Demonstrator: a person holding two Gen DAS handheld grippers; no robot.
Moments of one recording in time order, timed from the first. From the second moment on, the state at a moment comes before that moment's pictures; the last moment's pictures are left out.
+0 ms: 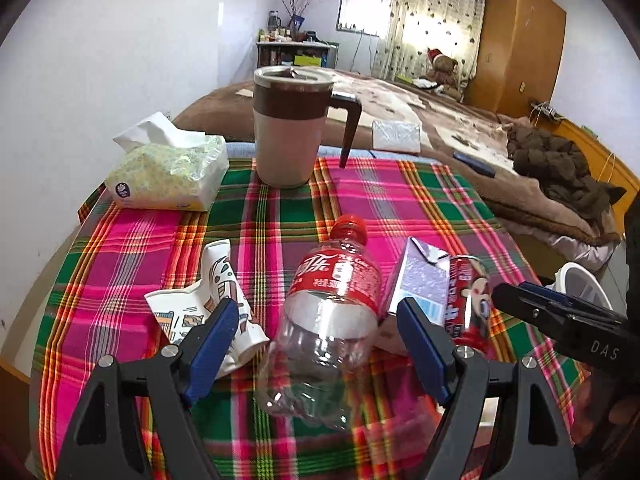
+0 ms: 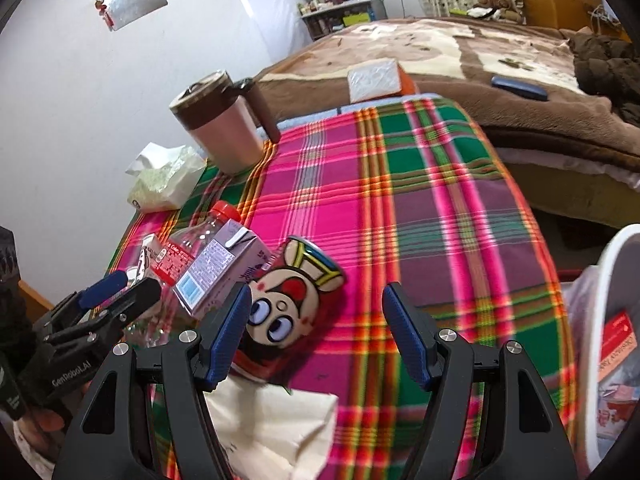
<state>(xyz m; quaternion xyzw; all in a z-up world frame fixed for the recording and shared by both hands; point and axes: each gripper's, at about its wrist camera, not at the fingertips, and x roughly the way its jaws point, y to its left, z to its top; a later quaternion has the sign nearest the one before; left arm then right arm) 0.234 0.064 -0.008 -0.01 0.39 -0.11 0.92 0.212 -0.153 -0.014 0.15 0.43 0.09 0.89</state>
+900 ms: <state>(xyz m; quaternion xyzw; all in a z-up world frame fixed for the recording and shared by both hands) 0.266 0.054 -0.030 0.01 0.43 -0.13 0.89 0.224 -0.137 -0.025 0.07 0.45 0.08 0.89</state>
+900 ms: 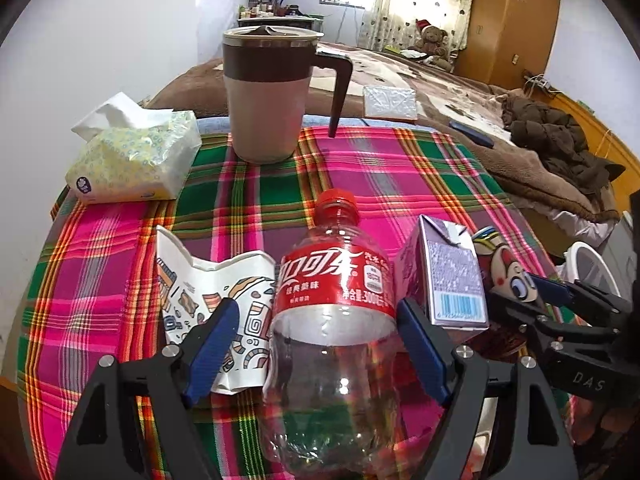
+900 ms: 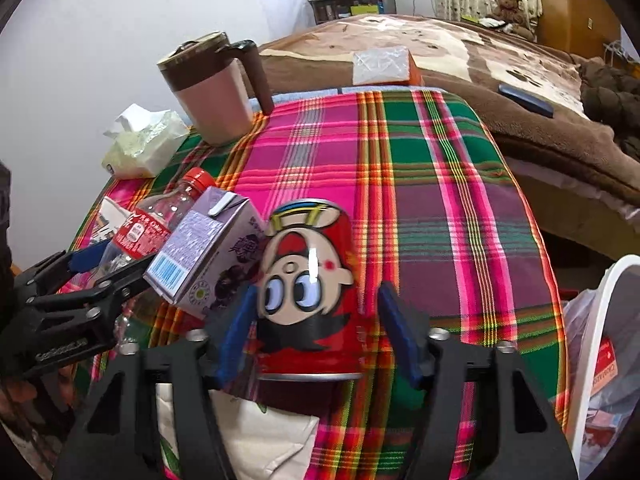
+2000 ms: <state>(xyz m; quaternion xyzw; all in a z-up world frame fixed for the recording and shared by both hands) 0.200 0.068 0.011 -0.03 0.37 -0.15 0.92 0.186 -0.159 -0.003 0.10 0.40 0.10 0.91</state>
